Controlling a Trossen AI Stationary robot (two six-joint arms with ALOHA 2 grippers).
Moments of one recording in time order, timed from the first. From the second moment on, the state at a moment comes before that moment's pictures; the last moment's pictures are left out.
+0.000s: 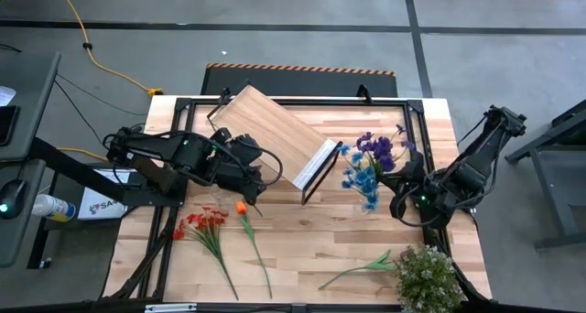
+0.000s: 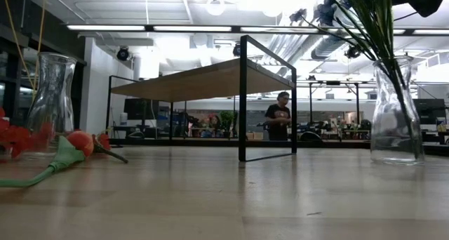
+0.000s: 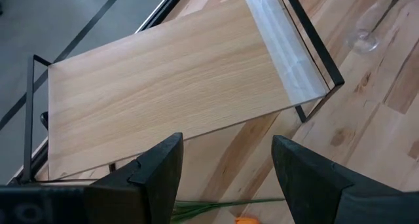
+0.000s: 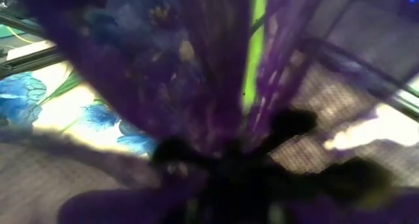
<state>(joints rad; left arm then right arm) -0.32 1.62 1.97 -1.57 -0.64 -0.80 0.80 0.90 0.87 -1.01 1.01 1.10</state>
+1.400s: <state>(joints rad) -0.32 1.62 1.97 -1.57 -0.69 -0.78 0.81 0.90 0.87 -1.06 0.78 1.20</state>
